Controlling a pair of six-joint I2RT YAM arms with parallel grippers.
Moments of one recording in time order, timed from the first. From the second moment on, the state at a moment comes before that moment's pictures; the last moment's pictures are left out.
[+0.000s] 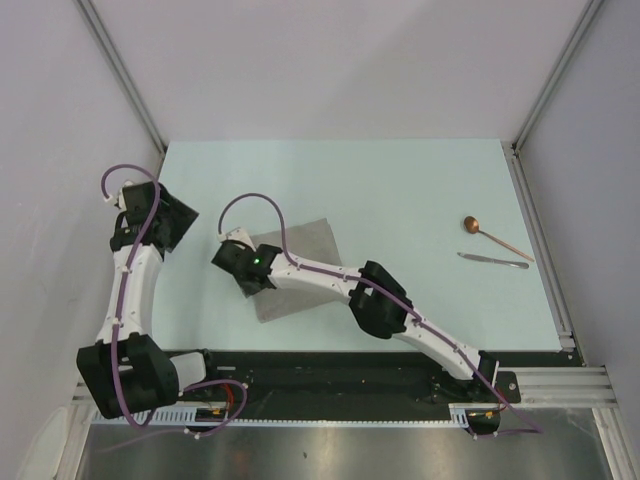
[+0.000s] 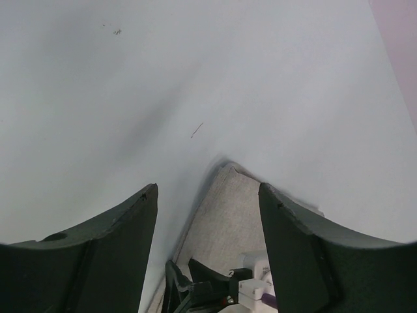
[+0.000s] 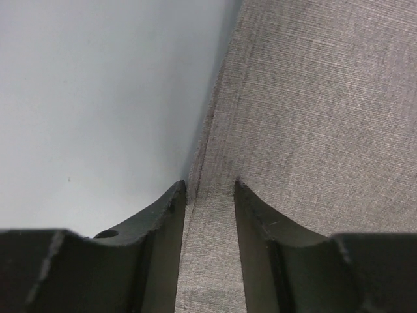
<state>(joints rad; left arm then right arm) 0.23 1.20 1.02 -0.56 -0.03 -0.73 1.18 2.57 2.33 -0.80 0.31 0.50</state>
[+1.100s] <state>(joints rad) -0.10 1.43 0.99 -0.43 0.26 -0.63 0.75 2.03 1.14 0.29 -0.55 0.88</state>
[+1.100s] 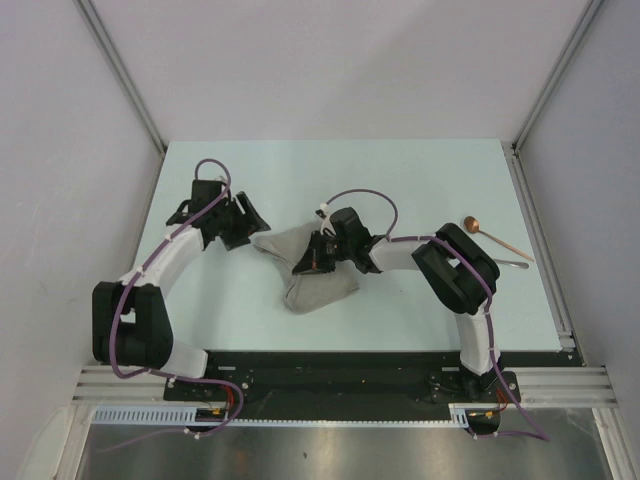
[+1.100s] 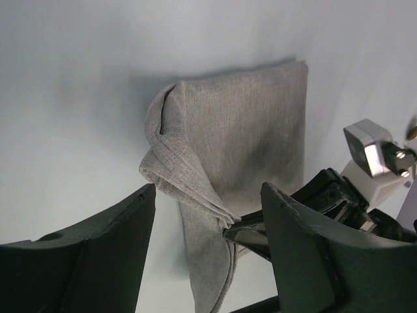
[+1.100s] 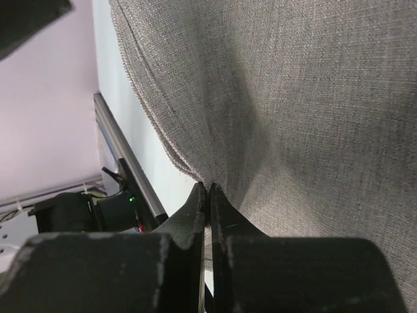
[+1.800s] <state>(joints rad) -0.26 1.52 1.01 -0.42 0.22 -0.68 0.65 2.03 1.07 0.41 -0.70 0.86</state>
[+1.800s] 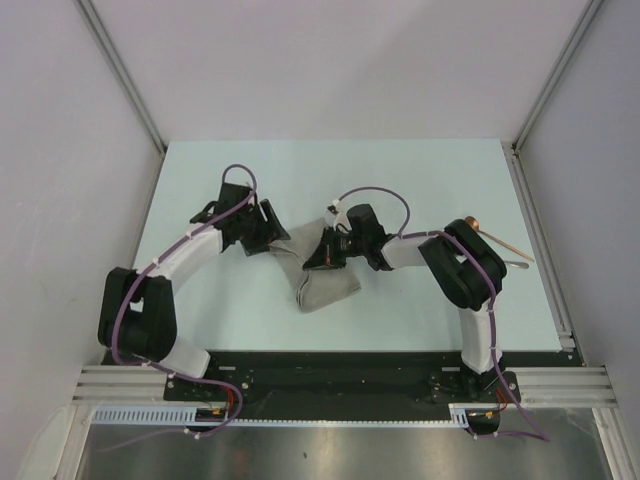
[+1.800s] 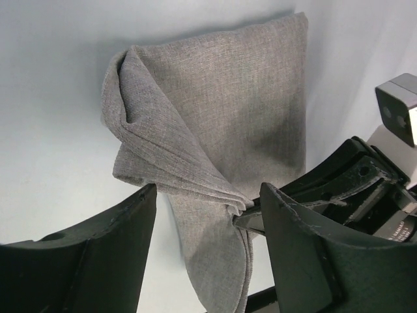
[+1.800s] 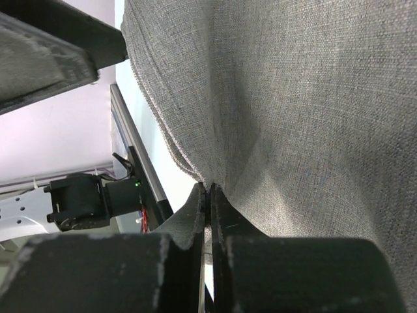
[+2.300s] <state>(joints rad) -0.36 1.45 0.98 -0.40 0.18 -0.74 0.64 2.03 1.07 0.40 -0.72 0.81</state>
